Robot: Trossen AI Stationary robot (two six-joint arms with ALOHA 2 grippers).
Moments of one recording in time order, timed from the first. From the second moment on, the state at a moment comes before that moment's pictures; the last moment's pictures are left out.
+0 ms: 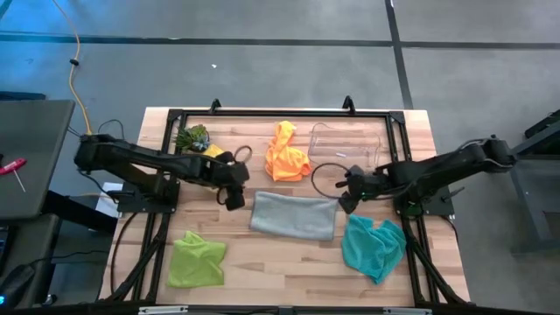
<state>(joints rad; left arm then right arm) 0.07 1.30 0.84 -0.62 -0.26 -0.27 0.15 1.08 0.66 -0.67 0.13 0.99</state>
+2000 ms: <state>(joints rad) 0.03 1.51 0.66 0.08 0.00 -0.14 0.43 1.60 0.66 -0.10 0.03 0.87</state>
